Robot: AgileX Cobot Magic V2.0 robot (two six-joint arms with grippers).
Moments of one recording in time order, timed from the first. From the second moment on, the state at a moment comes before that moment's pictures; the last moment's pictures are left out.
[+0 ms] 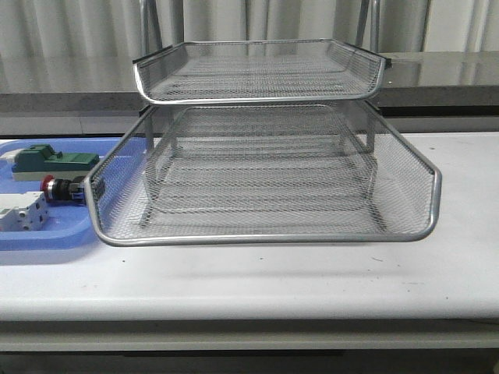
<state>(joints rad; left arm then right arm) -0.08 1.00 -0.95 -0.11 0.73 0.24 0.04 0.55 -0.71 0.07 0.94 -0.03</state>
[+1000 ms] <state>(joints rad) -0.08 1.75 -1.50 -0.16 1.00 0.73 0.04 0.55 -0.71 0.07 0.94 -0.03</state>
